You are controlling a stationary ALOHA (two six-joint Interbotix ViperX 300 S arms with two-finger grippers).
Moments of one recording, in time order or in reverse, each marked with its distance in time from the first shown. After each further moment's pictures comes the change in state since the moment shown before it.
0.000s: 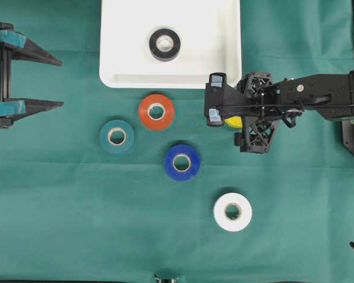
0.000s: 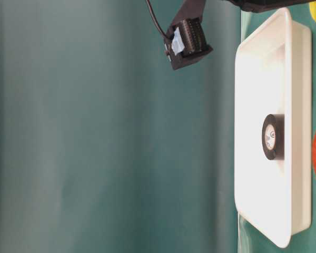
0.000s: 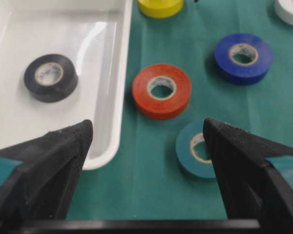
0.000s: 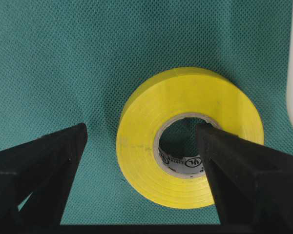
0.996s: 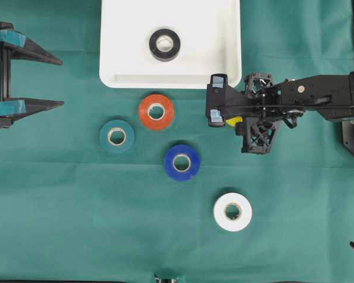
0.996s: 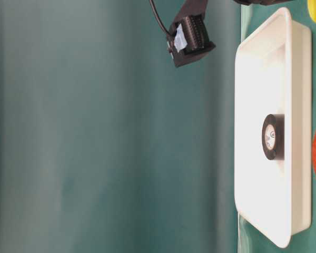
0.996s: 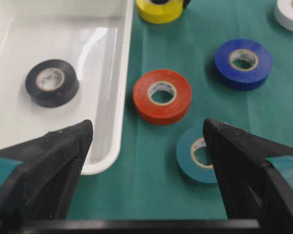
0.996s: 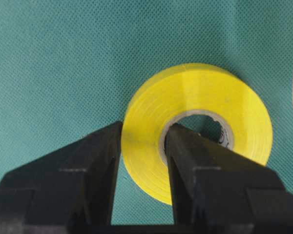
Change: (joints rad) left arm 0.000 0.002 0.002 0.000 -0.014 0.000; right arm 0.000 0.000 0.012 -0.002 -0.011 -0.002
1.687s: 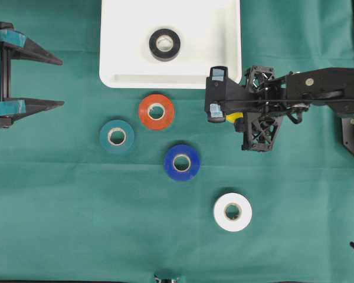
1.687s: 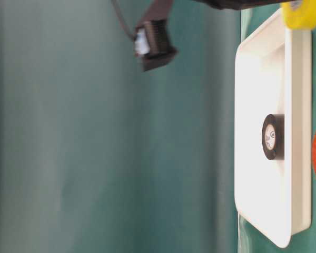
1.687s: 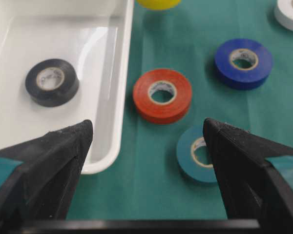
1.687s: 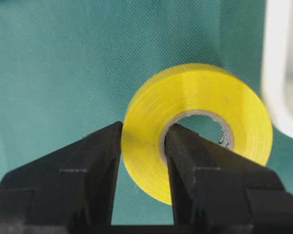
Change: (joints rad) left arm 0.000 -0.002 0.002 0.000 0.000 0.000; right arm 0.002 -0.091 -0.072 0.000 0.143 -0.003
